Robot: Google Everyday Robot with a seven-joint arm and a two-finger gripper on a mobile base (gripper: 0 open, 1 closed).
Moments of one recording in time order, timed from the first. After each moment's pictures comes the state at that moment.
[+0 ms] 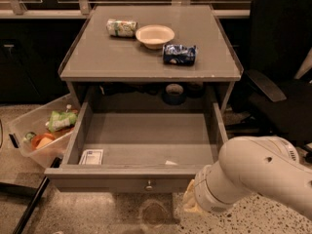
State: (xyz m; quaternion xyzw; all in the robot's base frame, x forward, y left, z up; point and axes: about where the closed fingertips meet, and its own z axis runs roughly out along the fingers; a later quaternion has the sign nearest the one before) arm 0.341 -0.101 0.666 -0.66 0.73 0.10 0.14
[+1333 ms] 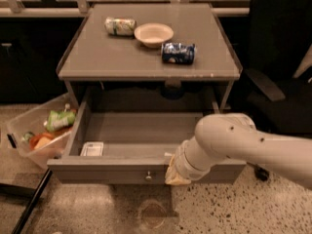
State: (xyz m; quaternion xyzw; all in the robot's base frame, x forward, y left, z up) arm 0.437 -0.070 0.637 -0.69 0.69 0.10 0.18
